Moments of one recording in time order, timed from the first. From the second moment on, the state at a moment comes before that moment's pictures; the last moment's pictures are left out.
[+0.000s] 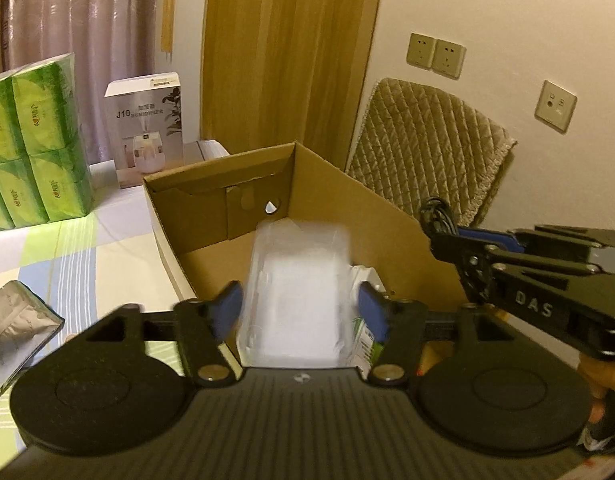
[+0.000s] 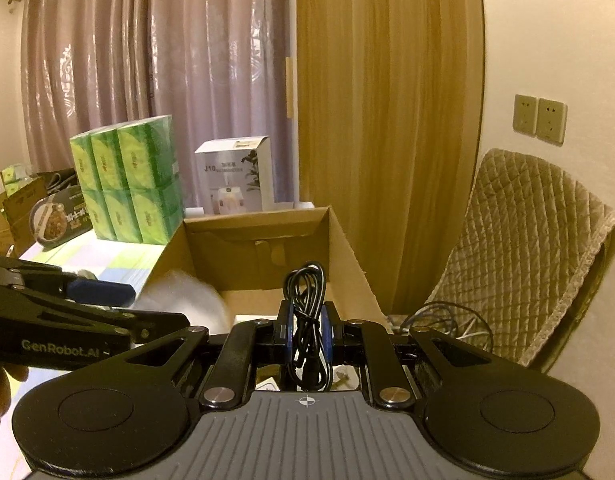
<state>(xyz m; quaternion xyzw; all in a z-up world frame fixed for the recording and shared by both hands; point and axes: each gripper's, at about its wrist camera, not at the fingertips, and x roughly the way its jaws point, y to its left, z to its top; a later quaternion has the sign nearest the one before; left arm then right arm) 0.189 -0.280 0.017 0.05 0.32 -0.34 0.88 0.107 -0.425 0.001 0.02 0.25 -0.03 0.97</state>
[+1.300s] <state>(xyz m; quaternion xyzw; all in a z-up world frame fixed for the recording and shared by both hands) 0.173 -0.243 0.025 0.06 0.30 -0.34 0.89 0.125 -0.399 0.009 0.01 0.24 -0.01 0.97</state>
